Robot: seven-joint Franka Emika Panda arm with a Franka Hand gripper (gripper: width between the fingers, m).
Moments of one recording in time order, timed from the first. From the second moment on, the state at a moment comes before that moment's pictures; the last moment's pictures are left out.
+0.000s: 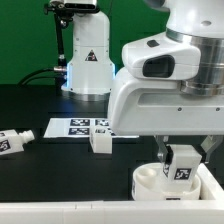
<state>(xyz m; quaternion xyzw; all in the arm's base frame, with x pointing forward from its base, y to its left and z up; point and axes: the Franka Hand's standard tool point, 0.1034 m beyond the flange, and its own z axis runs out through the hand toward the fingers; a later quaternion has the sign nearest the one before) 0.657 0.090 0.081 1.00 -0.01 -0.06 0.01</state>
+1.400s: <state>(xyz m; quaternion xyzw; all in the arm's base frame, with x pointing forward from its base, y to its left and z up) 0.646 0.098 0.079 0.69 -0.72 -0.06 -0.03</state>
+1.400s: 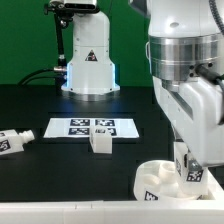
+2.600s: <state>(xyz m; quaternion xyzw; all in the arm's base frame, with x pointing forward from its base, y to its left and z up) 0.632 0.100 0.085 0.68 -0.72 -0.05 -0.08</state>
